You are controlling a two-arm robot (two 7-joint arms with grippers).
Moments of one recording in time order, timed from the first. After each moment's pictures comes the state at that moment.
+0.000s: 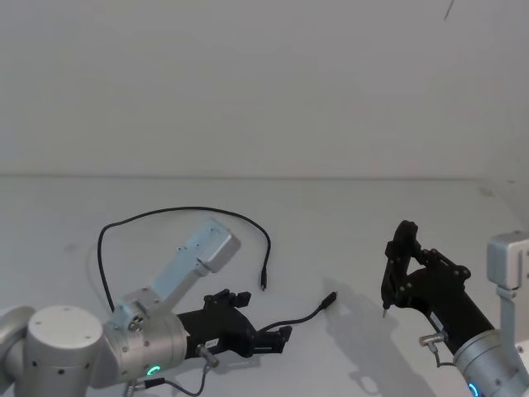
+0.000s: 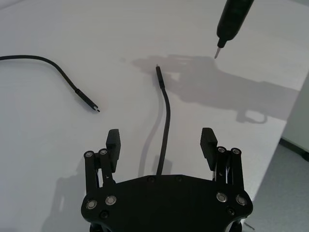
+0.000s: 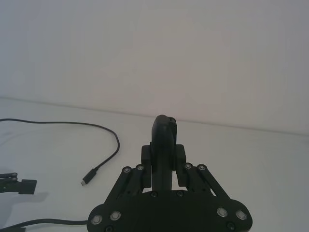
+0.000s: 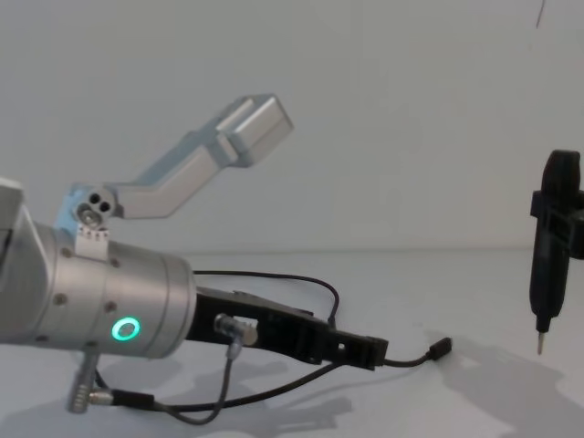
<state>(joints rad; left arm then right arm) -0.39 0.41 0.59 -1.63 -0.44 0.52 -0.39 -0.01 0.34 -0.23 -1.77 0.29 0.03 0.07</state>
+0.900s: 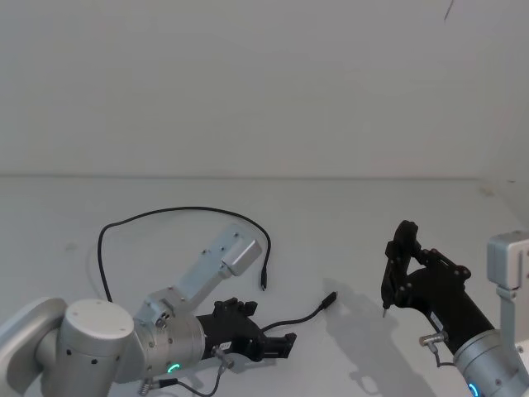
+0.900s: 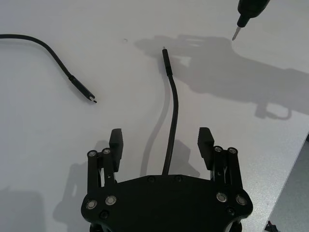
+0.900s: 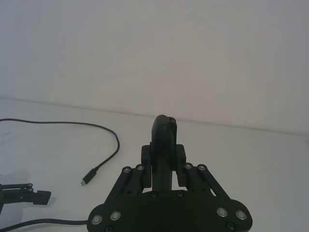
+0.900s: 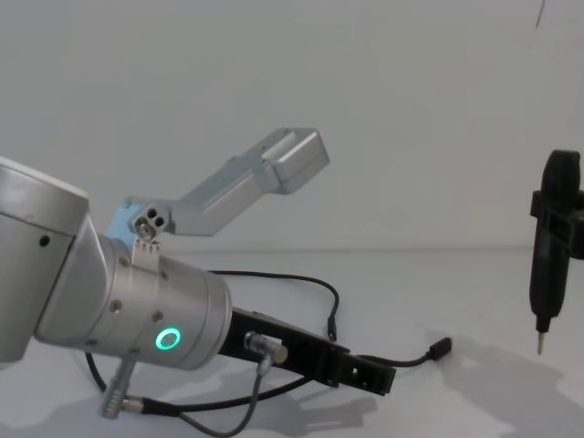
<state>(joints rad) -0.44 0.35 0.63 -1.56 -0.39 0.61 -0.35 -0.01 0.34 -0.23 -1.77 0.29 0.03 0.07</state>
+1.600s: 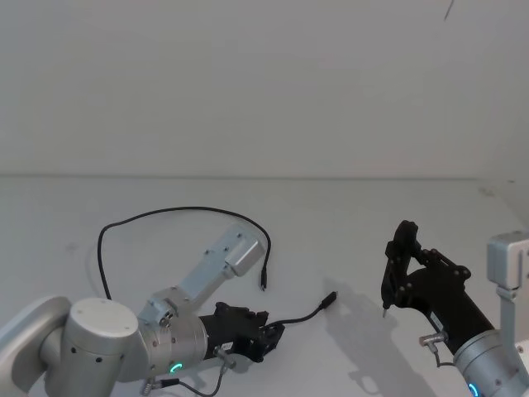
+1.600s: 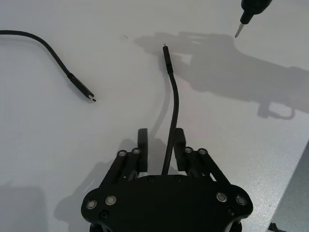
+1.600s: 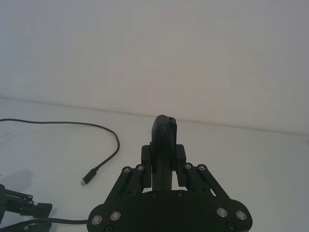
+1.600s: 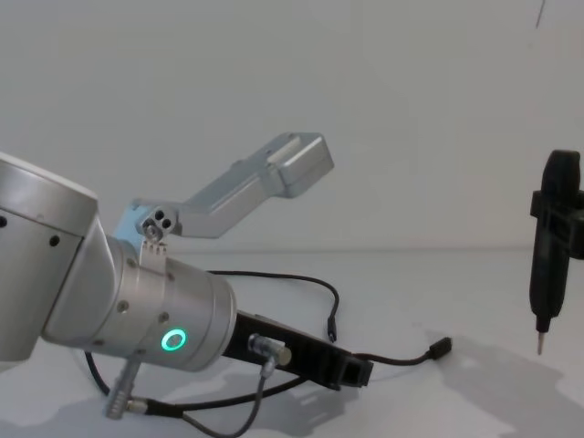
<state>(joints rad) -0.45 0.34 0.64 -1.55 -0.38 0.63 -0.34 -0.01 0.34 -0.23 -1.77 0.29 0.03 0.07</state>
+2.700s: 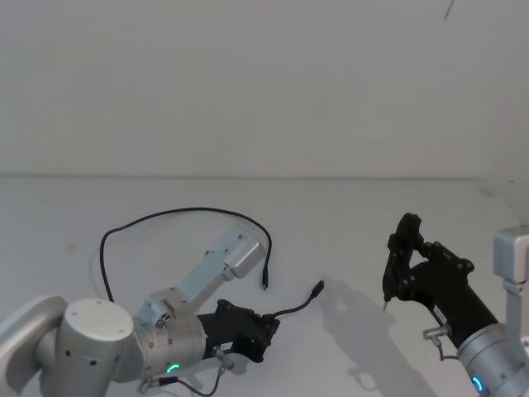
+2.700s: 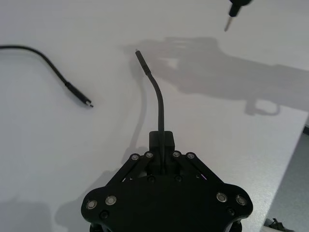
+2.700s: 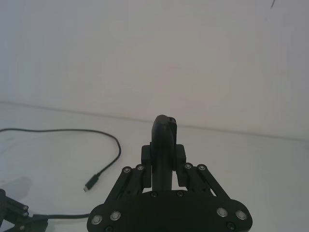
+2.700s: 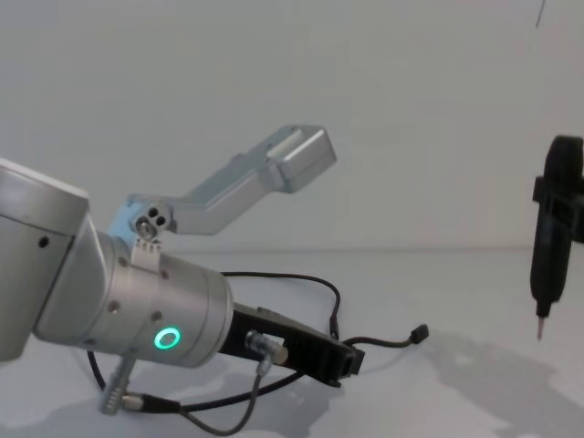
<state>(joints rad) -0.45 0.36 0.65 -1.56 -0.36 0.59 -0.38 -0.01 0.34 -0.22 -1.78 0.29 0.03 0.08</state>
